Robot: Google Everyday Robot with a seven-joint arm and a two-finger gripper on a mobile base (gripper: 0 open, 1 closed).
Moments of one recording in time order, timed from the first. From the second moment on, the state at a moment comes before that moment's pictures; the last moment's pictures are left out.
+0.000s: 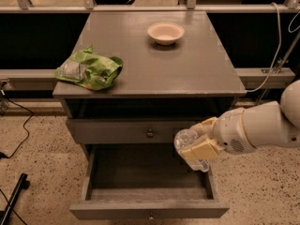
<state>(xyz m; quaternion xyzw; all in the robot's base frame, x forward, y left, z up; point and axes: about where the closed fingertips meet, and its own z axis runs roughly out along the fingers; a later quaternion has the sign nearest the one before) 0.434 -0.111 0.796 -0.48 0.79 0.22 0.32</state>
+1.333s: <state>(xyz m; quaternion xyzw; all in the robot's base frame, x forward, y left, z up) 0.499 -0.078 0.596 -0.51 0.78 0.22 0.29</state>
